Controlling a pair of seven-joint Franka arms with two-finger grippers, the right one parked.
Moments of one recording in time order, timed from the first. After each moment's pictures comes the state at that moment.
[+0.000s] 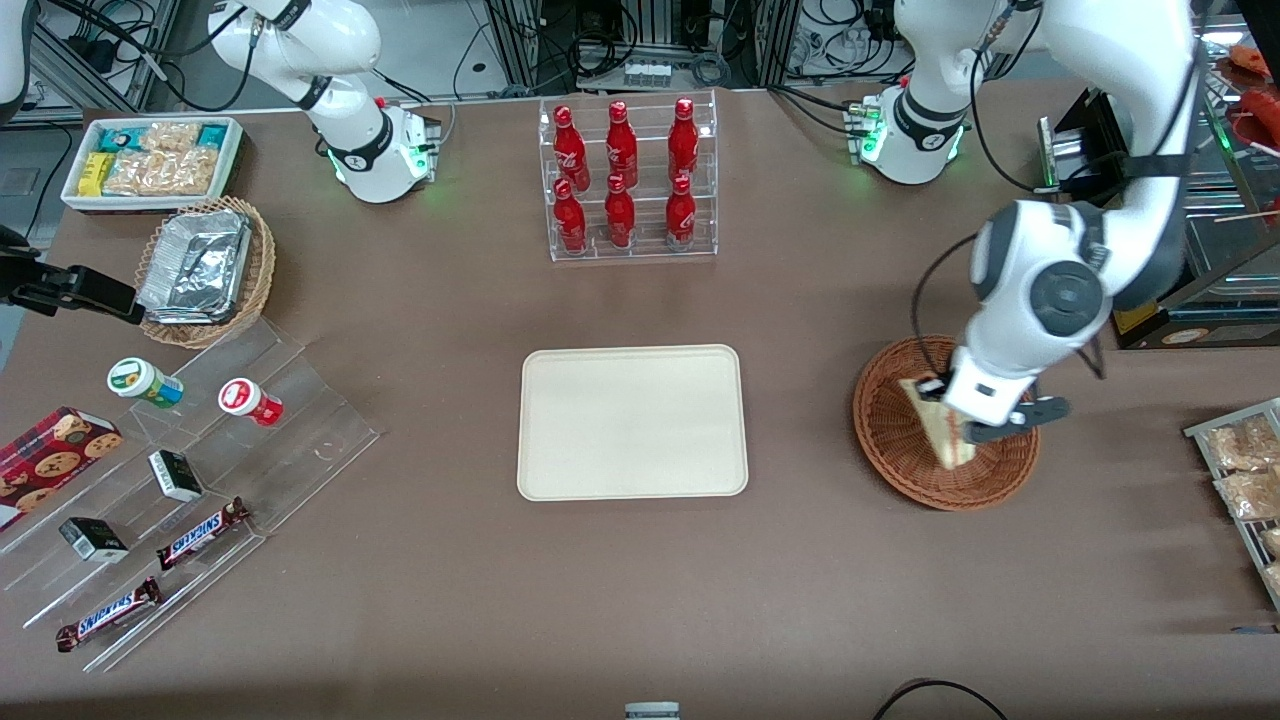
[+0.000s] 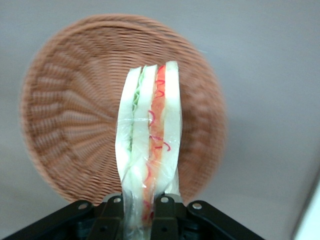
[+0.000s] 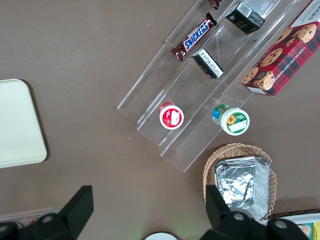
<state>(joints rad) -0.28 0.21 0.01 -2.03 0.08 2.16 -0.51</state>
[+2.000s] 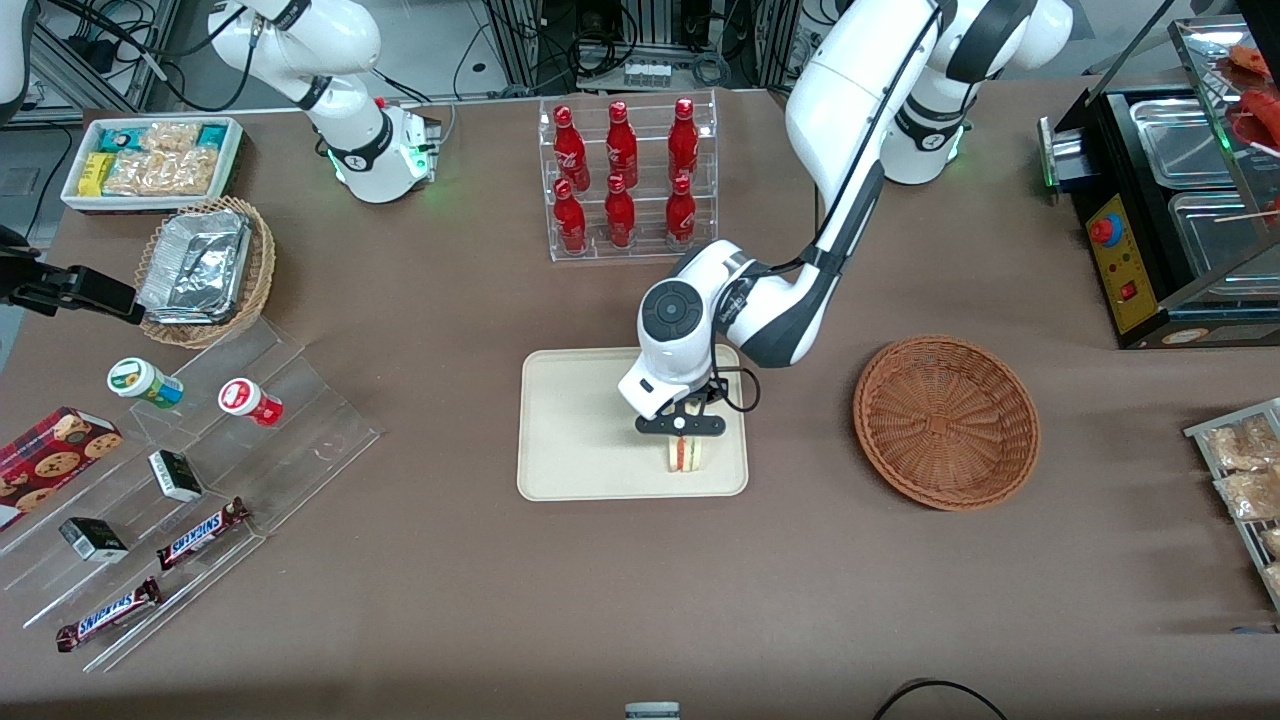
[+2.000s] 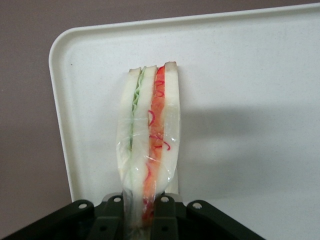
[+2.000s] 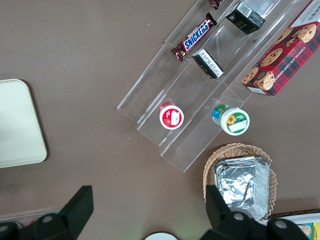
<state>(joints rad) -0.73 0.74 0.00 -1.48 0.04 2.16 -0.70</state>
